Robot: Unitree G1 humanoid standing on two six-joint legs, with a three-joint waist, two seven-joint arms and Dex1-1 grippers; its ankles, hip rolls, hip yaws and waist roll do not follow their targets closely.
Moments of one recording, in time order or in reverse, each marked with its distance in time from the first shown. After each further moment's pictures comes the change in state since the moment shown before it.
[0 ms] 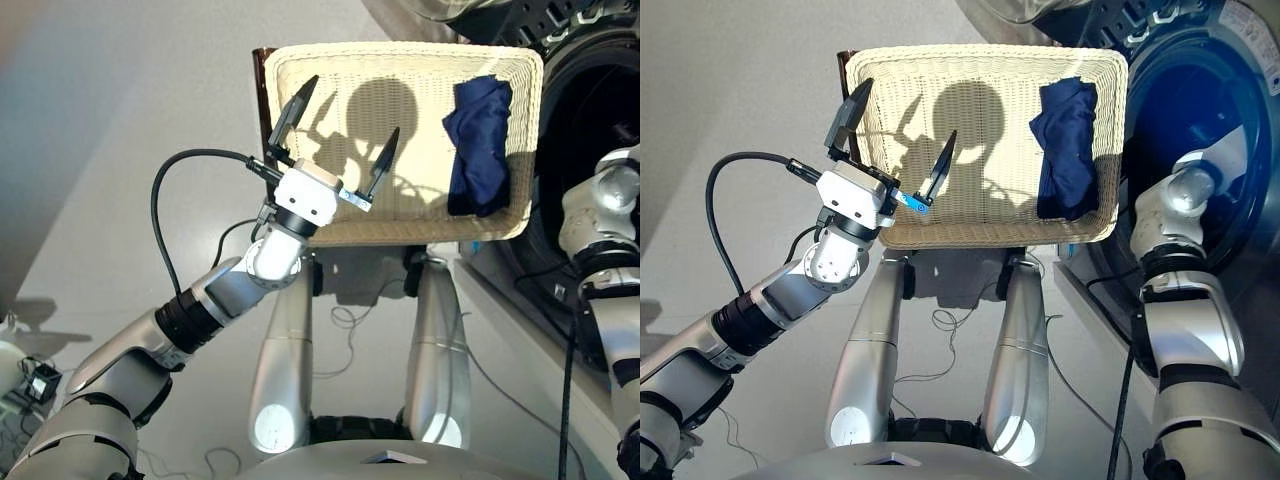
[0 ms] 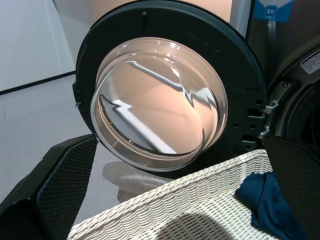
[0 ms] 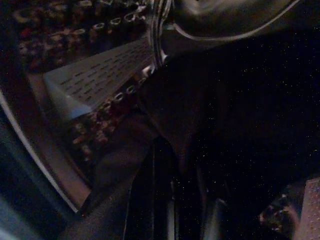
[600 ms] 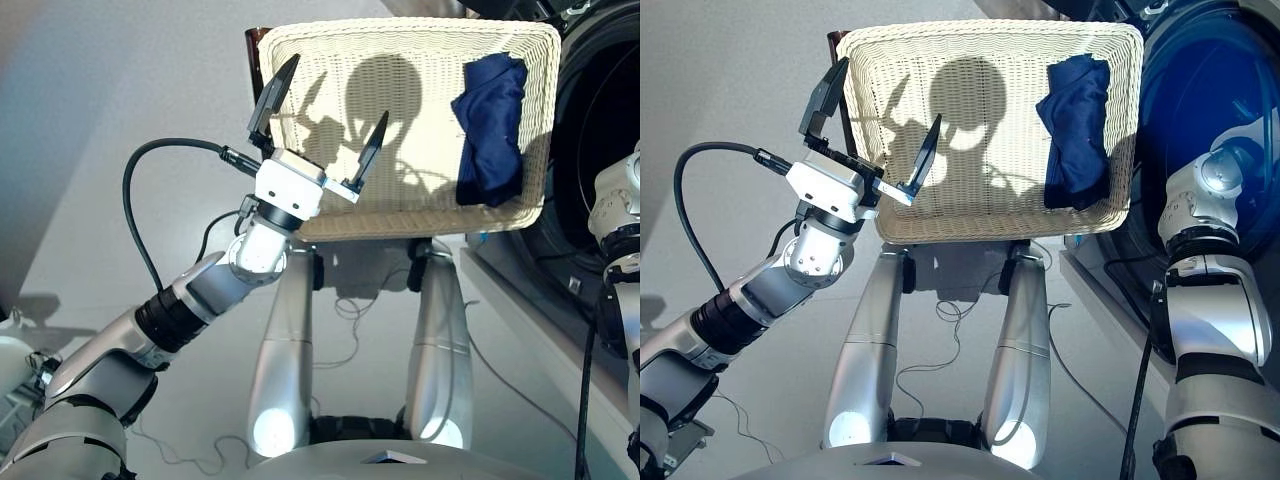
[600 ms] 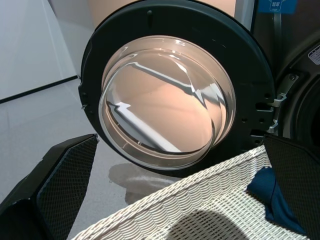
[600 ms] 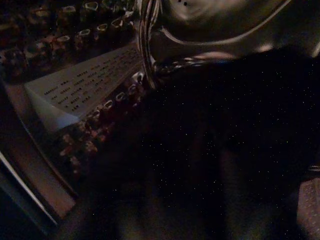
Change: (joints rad) left arm -0.002 0.064 0.024 -0.032 0.000 0.001 0.002; right arm -0.071 -0.032 0.001 0.053 0.037 0.000 0.024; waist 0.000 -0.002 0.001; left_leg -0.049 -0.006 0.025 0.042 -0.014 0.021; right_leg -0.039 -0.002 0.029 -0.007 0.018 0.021
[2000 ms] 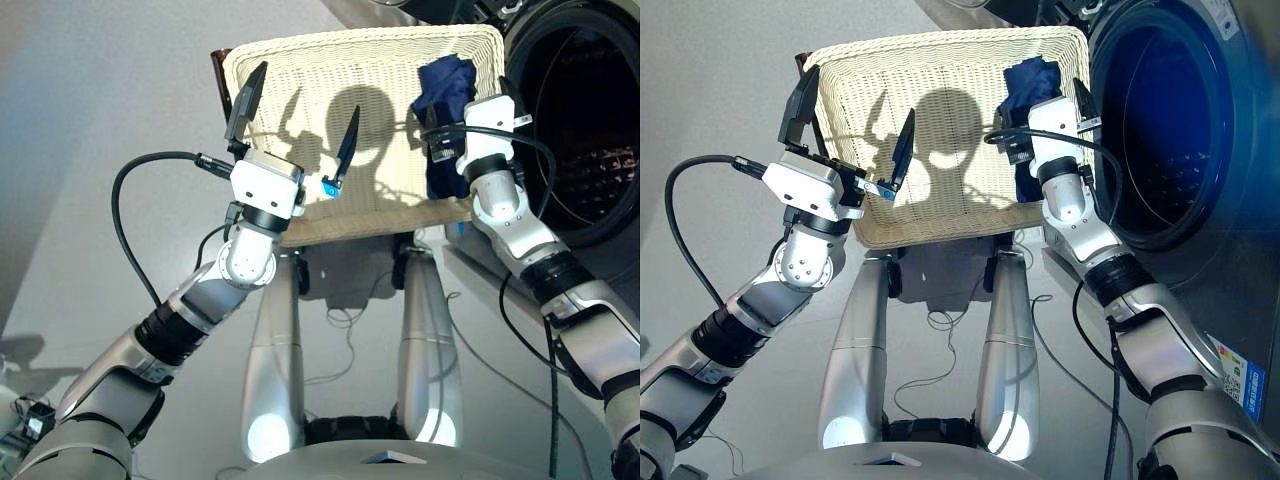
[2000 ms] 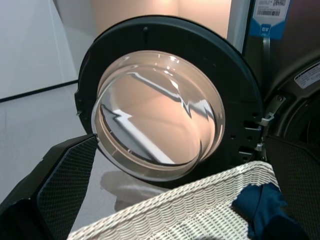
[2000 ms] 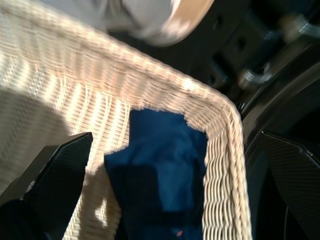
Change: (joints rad) left arm 0.106 -0.064 0.106 -0.007 -0.020 0.003 -0.044; right arm 0.110 0.189 0.436 -0.412 -0.437 0.134 0.226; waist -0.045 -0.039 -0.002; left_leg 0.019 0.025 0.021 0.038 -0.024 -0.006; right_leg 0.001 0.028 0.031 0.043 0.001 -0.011
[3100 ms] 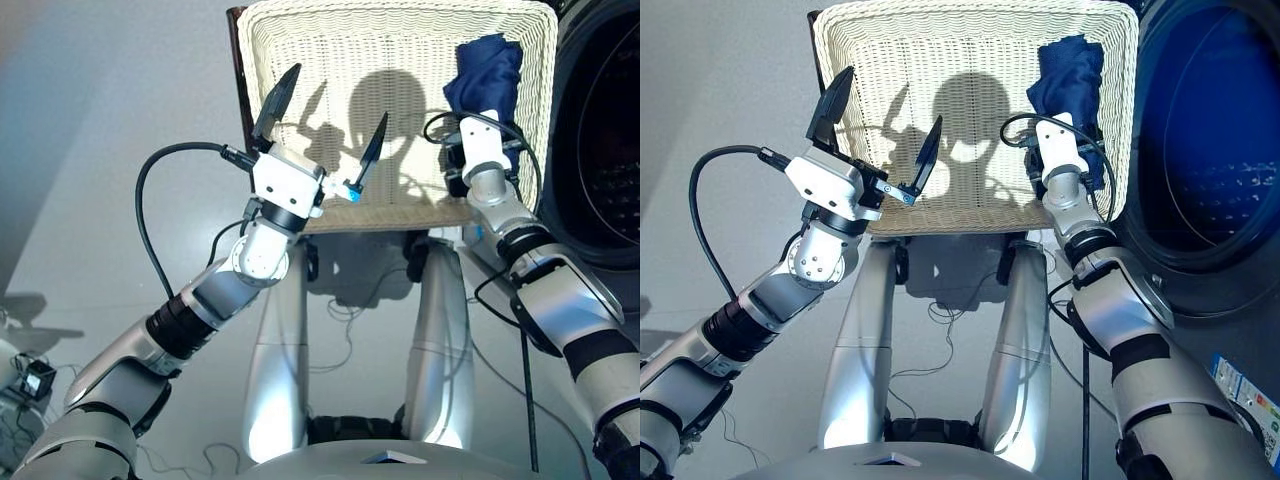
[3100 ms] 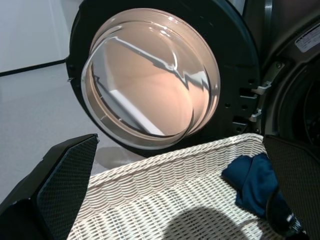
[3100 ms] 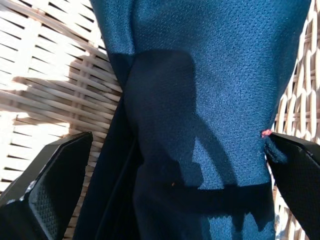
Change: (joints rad) left arm -0.057 -0.019 -0.051 0.004 -0.037 0.022 -0.031; right arm -0.186 0.134 -0.008 0.508 -0.008 0.102 0.038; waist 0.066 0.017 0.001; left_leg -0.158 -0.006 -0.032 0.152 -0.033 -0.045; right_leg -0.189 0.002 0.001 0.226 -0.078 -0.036
